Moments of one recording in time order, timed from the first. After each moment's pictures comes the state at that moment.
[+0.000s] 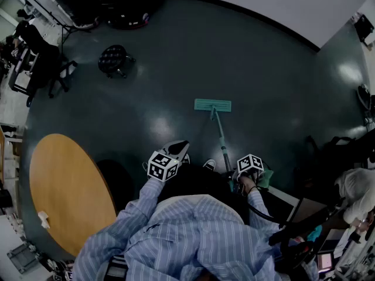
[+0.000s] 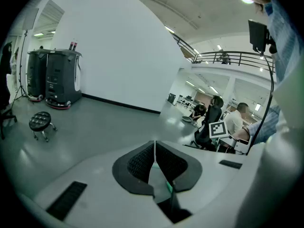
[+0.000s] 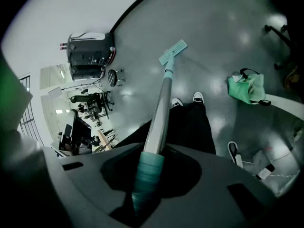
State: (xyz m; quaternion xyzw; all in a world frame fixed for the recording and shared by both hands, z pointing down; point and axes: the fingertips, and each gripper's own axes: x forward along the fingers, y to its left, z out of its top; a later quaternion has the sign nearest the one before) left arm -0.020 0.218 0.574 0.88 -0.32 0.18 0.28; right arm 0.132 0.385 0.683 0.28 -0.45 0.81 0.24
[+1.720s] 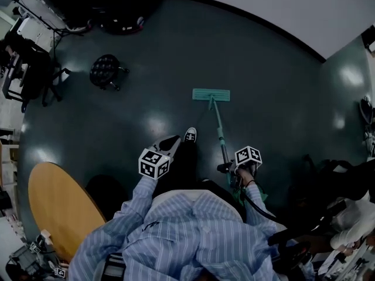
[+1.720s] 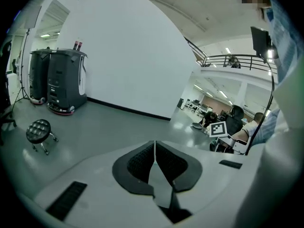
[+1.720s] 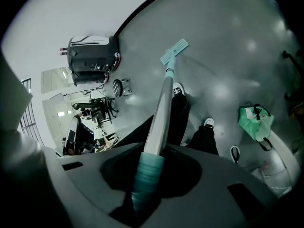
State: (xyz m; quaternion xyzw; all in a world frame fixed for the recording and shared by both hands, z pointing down) left arm -0.023 -0.005 0.582 0.88 -0.36 0.17 0.28; right arm 0.150 0.142 0.696 0.28 -0.47 0.80 0.24
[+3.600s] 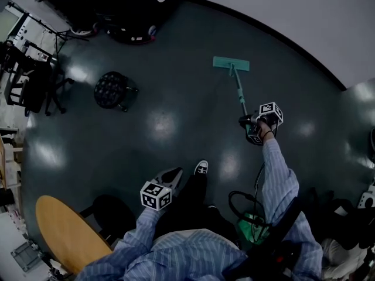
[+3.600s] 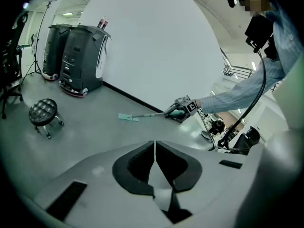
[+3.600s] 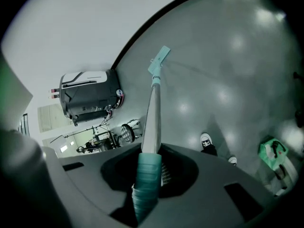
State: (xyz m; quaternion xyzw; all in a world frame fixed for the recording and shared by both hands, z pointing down) left arm -0.108 -0.187 0.654 0.81 -0.39 0.16 0.40; right arm 0.155 -0.394 0.767 0.38 -0.43 0.81 0.13
